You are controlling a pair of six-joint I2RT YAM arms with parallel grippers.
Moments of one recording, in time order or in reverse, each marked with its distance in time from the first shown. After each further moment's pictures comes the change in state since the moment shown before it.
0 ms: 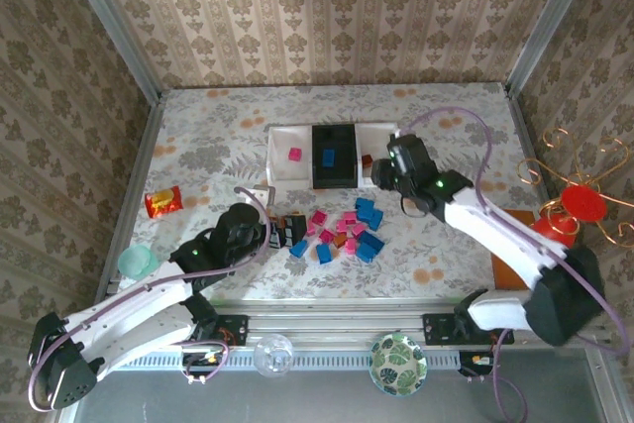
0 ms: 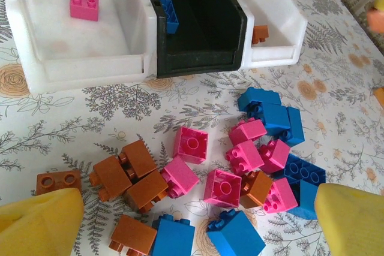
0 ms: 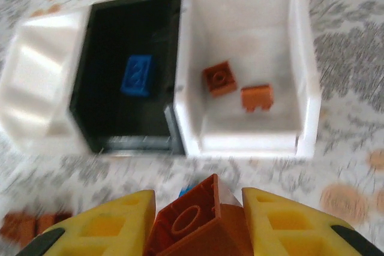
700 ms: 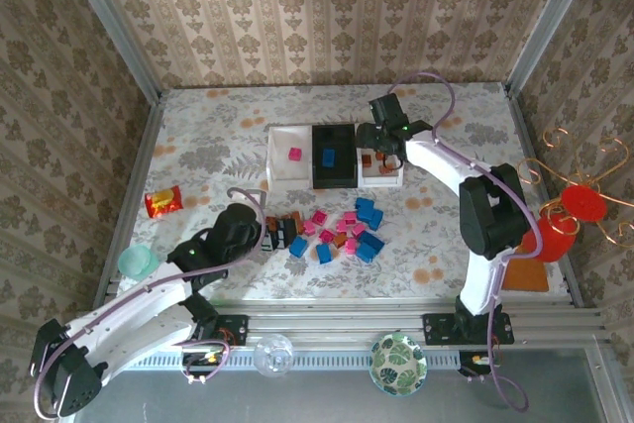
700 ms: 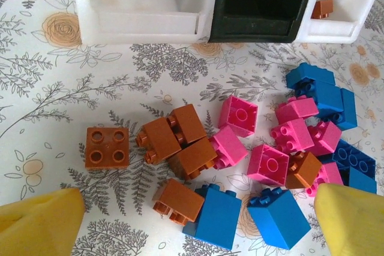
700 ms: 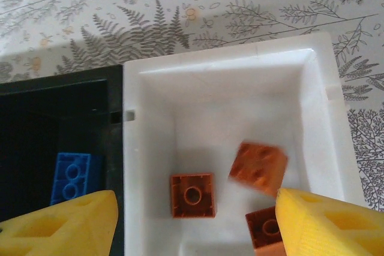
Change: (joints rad) left arm 0.082 -0.010 -0.024 -0.120 0.023 -0.033; right arm -0.131 0.516 0.407 0.009 -0.042 -0.050
